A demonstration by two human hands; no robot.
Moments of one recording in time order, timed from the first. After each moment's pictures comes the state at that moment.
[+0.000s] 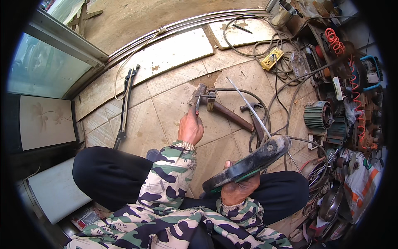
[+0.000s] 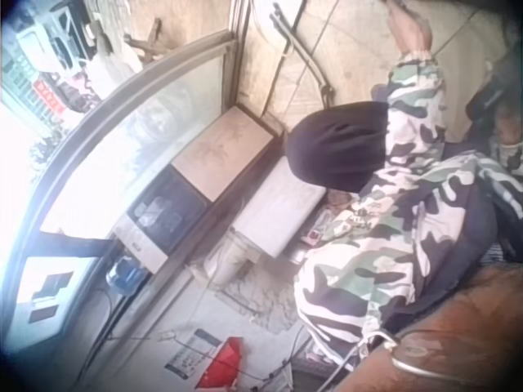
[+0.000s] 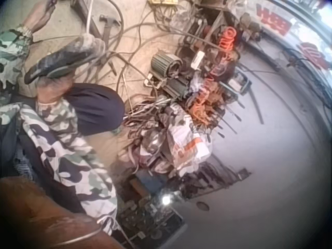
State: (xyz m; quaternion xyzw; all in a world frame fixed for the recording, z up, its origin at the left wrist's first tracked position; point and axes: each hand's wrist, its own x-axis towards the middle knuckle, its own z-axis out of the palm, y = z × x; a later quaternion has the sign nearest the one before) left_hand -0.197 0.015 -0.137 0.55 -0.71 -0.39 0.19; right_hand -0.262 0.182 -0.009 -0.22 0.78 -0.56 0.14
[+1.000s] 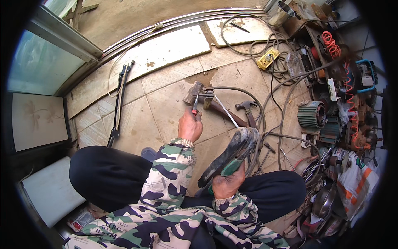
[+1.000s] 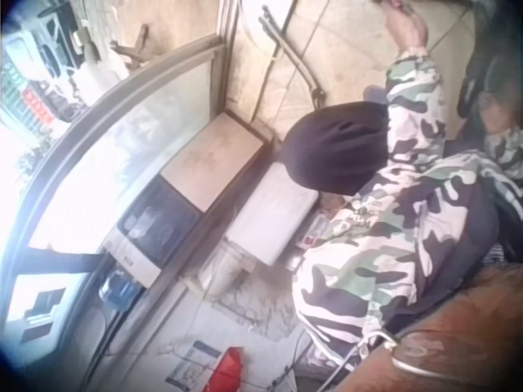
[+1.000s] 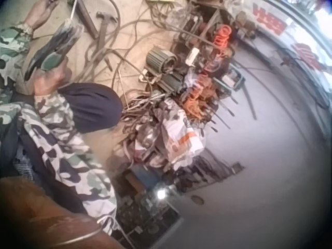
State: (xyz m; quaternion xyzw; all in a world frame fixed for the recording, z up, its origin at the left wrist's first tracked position) left_hand -0.208 0.019 -0.150 0.59 -0.64 -0.45 0.20; right_hand -0.254 0.186 -0.036 -0.27 0.80 -0.51 0.15
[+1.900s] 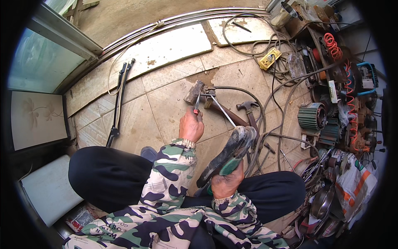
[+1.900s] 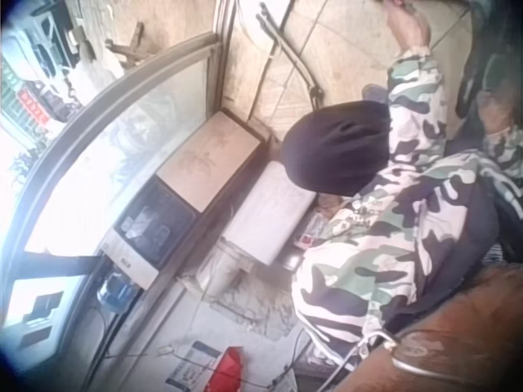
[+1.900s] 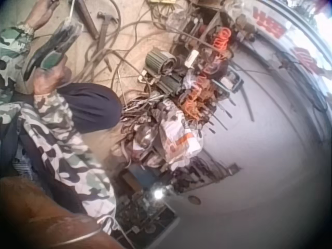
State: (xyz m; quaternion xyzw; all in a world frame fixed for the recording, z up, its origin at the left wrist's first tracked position) left_hand -0.207 0.019 -0.146 0.59 -0.65 -0.45 0.19; right_hand -0.252 0.184 -0.041 -0.26 0.80 -0.50 0.21
